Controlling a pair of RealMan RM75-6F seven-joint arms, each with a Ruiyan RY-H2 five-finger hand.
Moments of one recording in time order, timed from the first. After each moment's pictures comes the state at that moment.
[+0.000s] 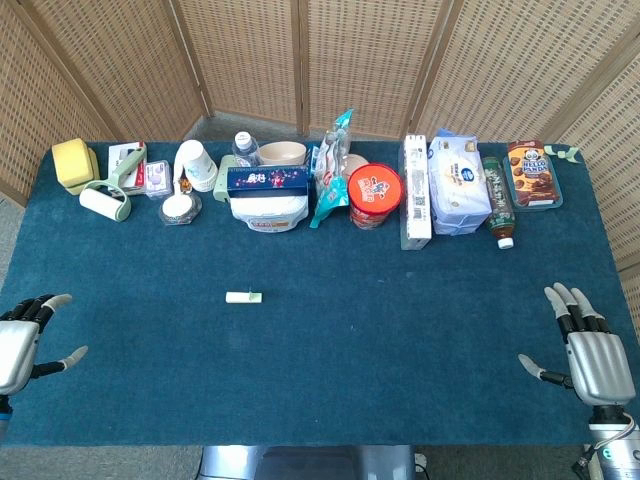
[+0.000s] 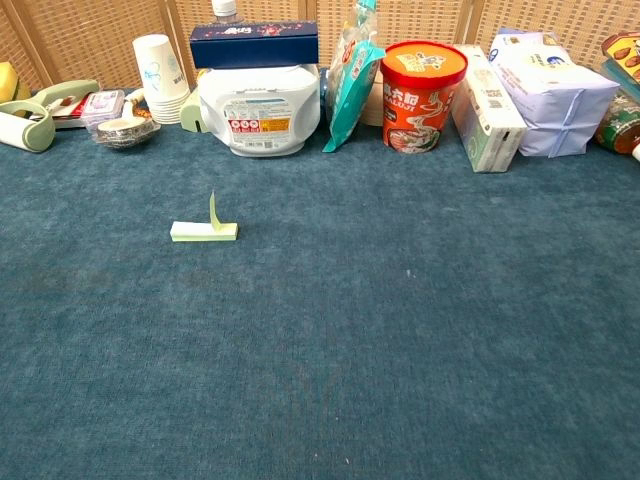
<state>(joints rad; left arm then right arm) -0.09 -1.10 -0.02 -1.65 1.49 1.47 0.18 0.08 -1.13 0.05 -1.62 -1.51 1.48 -0.07</state>
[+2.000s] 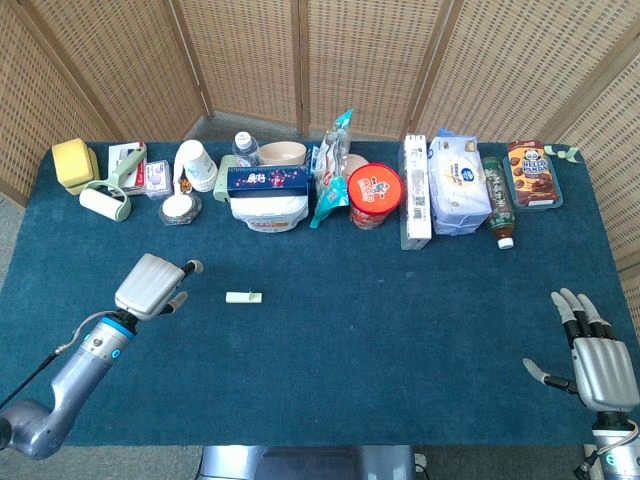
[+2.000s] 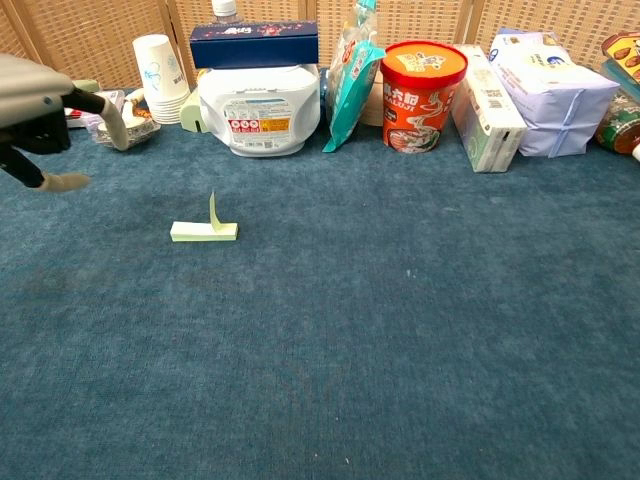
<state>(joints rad) -0.56 -1.28 -0.14 -1.60 1.40 1.00 0.40 0.05 -1.14 0.05 -1.61 -1.50 1.49 -0.06</state>
